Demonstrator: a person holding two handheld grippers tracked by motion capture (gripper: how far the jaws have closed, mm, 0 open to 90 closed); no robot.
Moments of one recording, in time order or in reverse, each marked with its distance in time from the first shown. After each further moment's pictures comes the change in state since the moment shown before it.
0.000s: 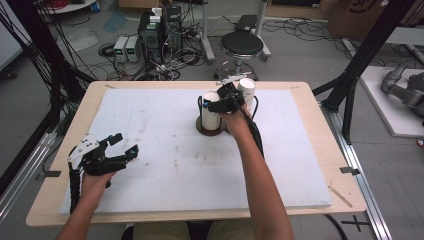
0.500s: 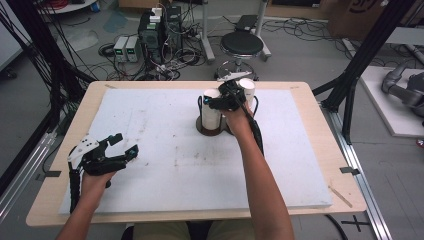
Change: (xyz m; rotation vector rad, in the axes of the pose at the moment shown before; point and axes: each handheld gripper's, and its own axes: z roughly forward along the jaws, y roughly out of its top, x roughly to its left) left arm 0.001 0.000 0.000 0.001 -0.004 -0.007; right arm -0.002 0.008 -0.008 -0.032 0.001 0.009
